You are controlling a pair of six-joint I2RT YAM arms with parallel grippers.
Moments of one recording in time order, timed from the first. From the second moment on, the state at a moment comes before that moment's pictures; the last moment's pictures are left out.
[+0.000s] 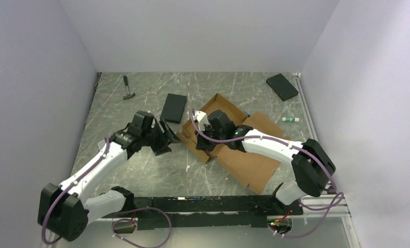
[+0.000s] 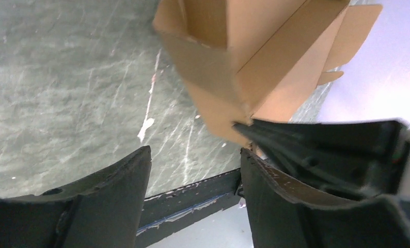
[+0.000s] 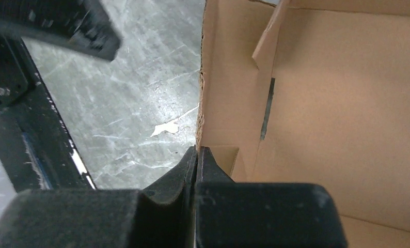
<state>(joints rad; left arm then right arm) -0.44 1.13 0.84 -0.57 0.26 -1.01 0.85 1.51 0.96 -0.17 -0.30 0.02</state>
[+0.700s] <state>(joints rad) -0.46 1.22 0.50 0.07 0.33 -1.08 0.56 1.60 0.96 -0.11 -0.71 0.24</state>
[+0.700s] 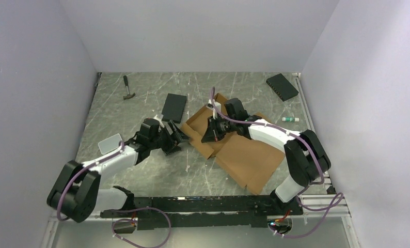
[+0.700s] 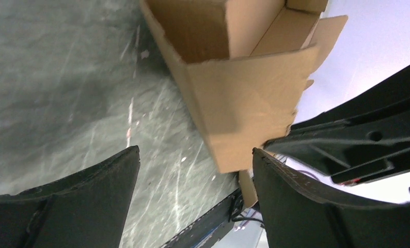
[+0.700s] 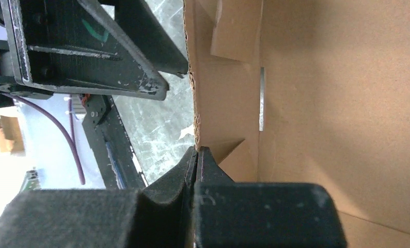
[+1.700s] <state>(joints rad) -0.53 1.56 0.71 0.22 0.27 -1.22 0.45 1.68 0.96 -0.10 -0.82 0.29</state>
